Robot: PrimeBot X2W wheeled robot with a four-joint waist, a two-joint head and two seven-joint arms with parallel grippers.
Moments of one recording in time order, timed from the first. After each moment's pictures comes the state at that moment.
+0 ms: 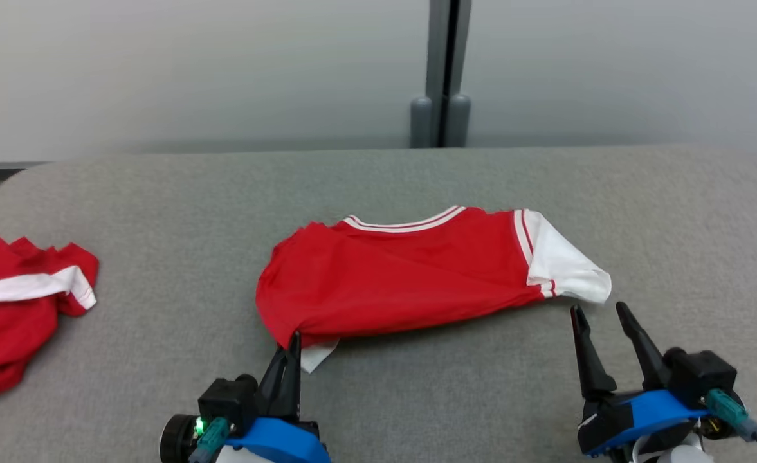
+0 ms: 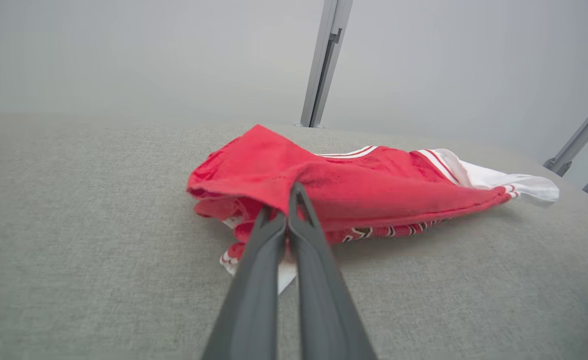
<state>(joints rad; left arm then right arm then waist) -0.11 0.05 -0.35 0.41 -0.32 0.02 -0.26 -0.11 -0.05 0.03 0.33 0.20 0.13 -0.26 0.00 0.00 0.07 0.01</state>
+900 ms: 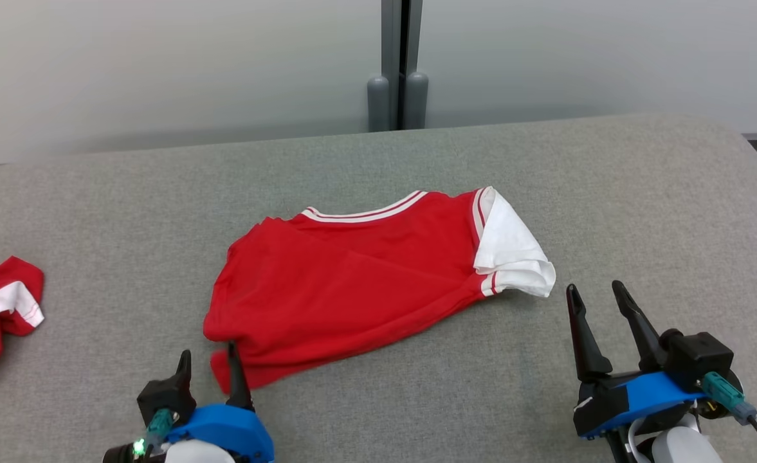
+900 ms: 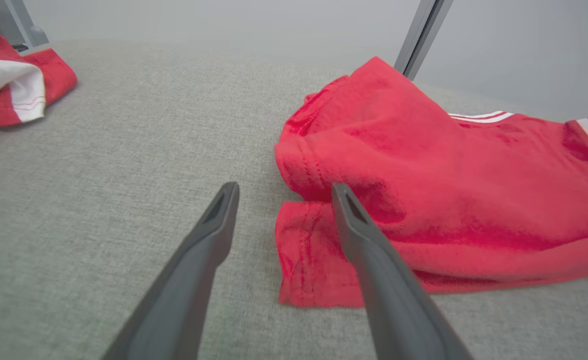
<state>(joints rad) -0.18 0.05 -0.20 0.62 -0.37 0.16 -0.26 -0.16 -0.05 0.03 0.33 0.18 0.13 -0.26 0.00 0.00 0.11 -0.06</state>
